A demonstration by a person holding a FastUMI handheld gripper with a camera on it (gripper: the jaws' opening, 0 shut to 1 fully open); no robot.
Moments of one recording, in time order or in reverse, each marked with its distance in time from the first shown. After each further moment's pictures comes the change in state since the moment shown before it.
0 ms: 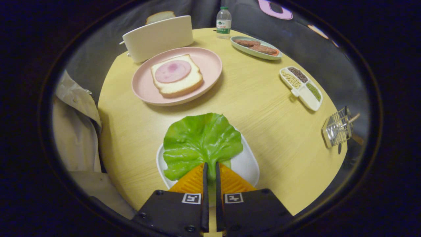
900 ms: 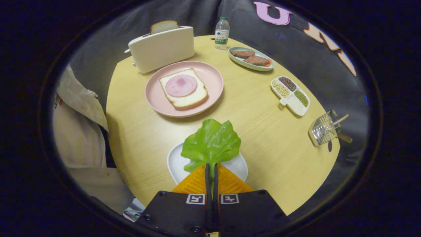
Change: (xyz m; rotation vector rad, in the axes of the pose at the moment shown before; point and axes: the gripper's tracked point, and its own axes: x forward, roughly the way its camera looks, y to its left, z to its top) arm -0.051 0.011 0.016 0.044 -0.043 -0.079
